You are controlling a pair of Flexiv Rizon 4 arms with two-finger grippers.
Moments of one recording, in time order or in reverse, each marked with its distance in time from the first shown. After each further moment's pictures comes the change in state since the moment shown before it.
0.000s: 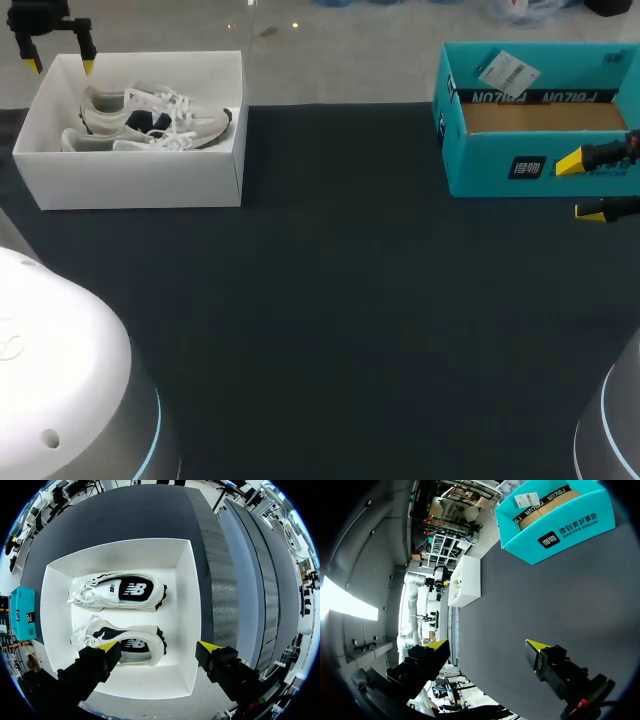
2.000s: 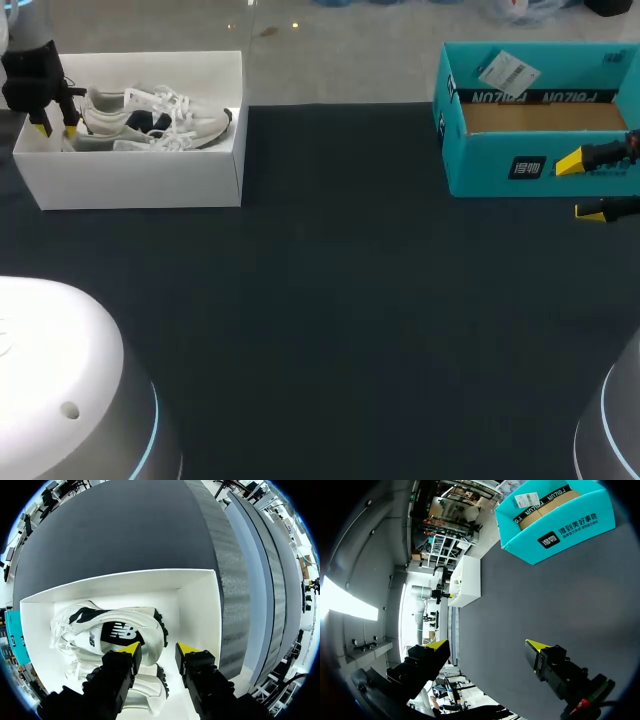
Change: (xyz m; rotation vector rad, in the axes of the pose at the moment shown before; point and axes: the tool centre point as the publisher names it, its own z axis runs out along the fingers) left arm 0.005 -0.081 0.077 -0.065 0.005 0.057; right arm 0.000 0.000 0.000 0.000 0.000 0.000
